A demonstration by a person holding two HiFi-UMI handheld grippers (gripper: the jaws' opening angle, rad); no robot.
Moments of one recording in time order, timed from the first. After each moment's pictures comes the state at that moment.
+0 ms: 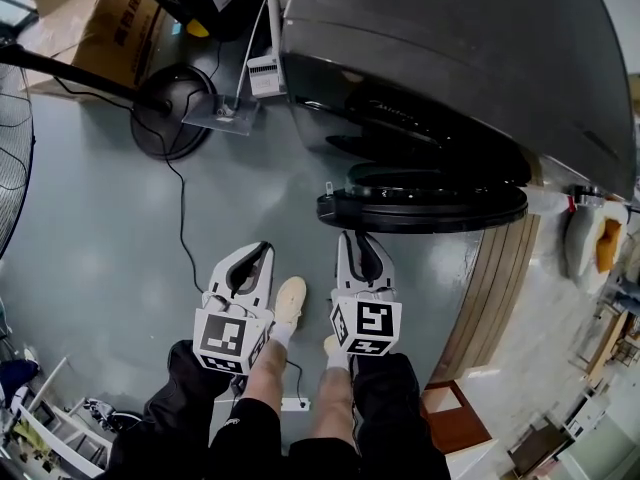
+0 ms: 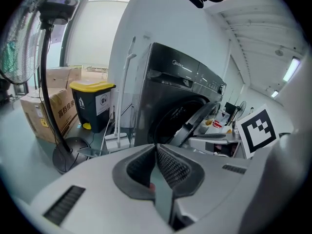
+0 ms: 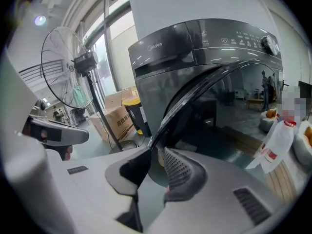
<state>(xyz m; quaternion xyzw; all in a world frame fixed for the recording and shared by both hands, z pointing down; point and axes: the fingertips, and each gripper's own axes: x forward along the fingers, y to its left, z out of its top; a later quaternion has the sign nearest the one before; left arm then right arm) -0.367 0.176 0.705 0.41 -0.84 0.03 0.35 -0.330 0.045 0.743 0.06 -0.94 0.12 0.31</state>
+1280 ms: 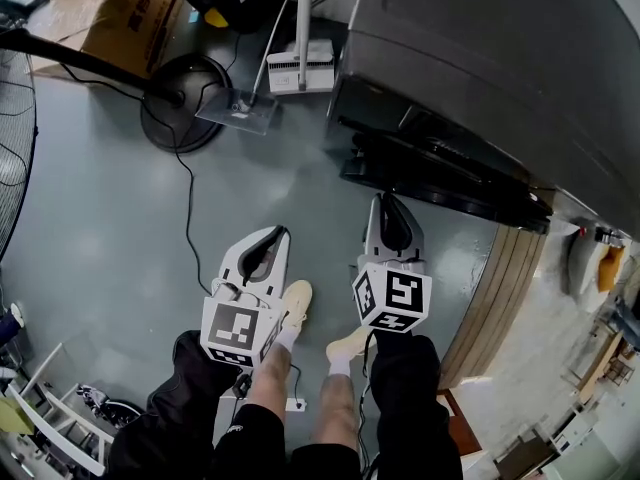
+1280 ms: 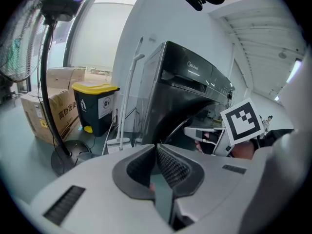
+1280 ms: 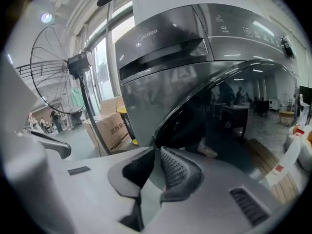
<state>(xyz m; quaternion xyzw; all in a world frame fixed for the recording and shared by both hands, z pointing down) -0.426 0.171 0.720 0.40 -0.85 0.01 0.34 -0.427 0.012 0.748 0.07 -0.96 0.10 0.27</state>
